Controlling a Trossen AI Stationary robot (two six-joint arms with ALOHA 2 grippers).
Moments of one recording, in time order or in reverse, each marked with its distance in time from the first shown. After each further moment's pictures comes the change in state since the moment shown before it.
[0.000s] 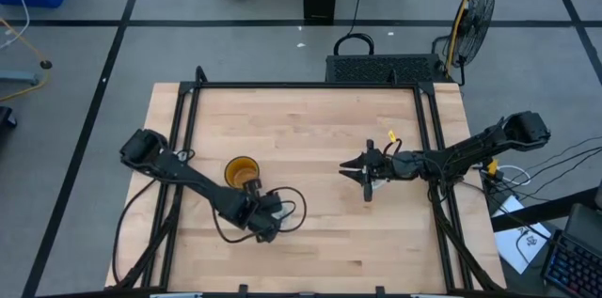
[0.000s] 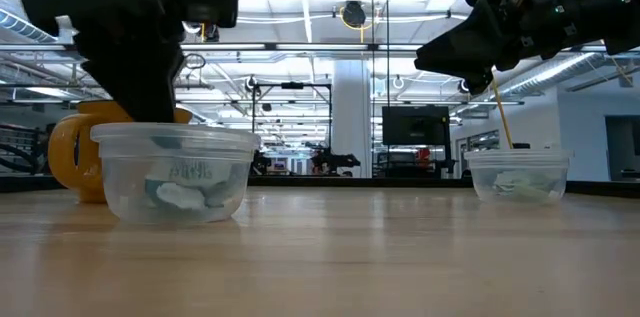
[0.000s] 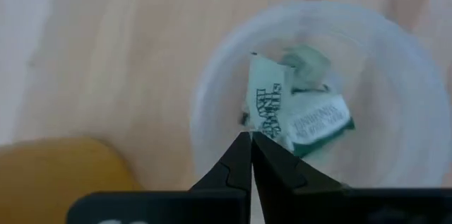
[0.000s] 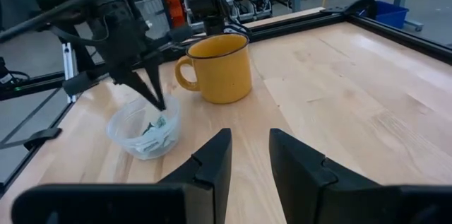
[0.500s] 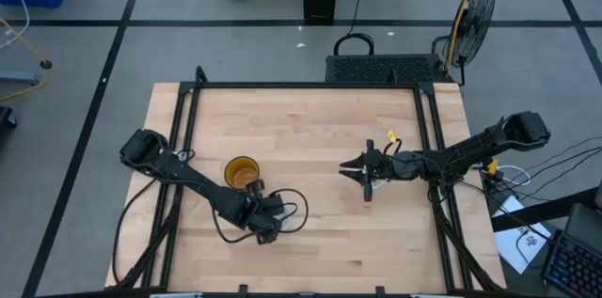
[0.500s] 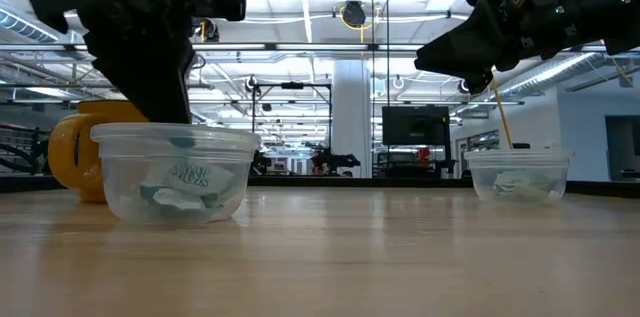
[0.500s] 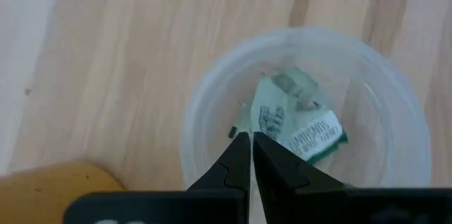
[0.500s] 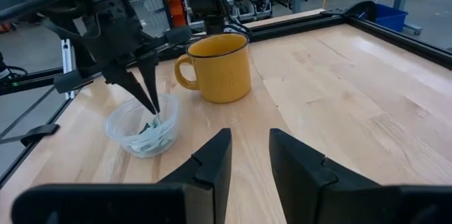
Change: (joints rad) left arm -0.002 0.000 -0.001 0.053 -0.009 0.061; right arm 0.000 0.000 0.000 -0.001 0.000 -0.018
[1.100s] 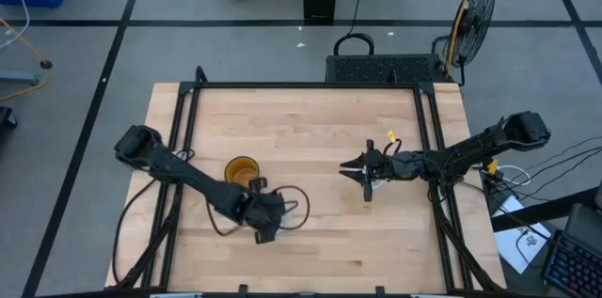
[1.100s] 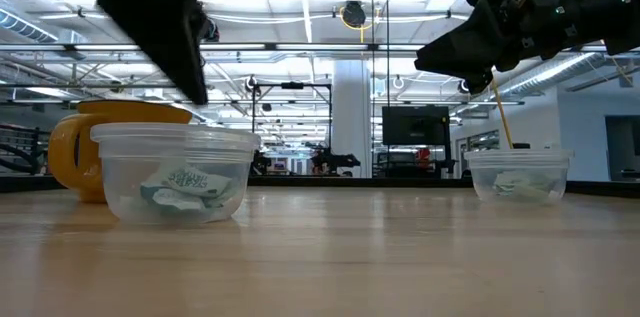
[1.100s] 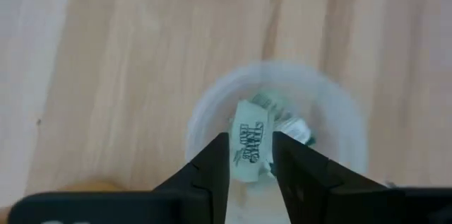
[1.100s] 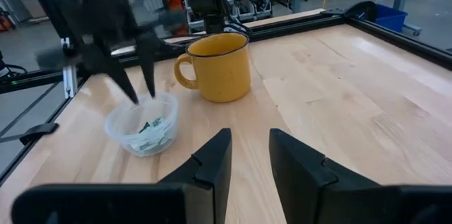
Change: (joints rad) left arm 0.029 -0.074 0.033 -0.015 0.046 0.105; right arm 0.000 0.000 -0.001 -0.002 0.000 -0.006
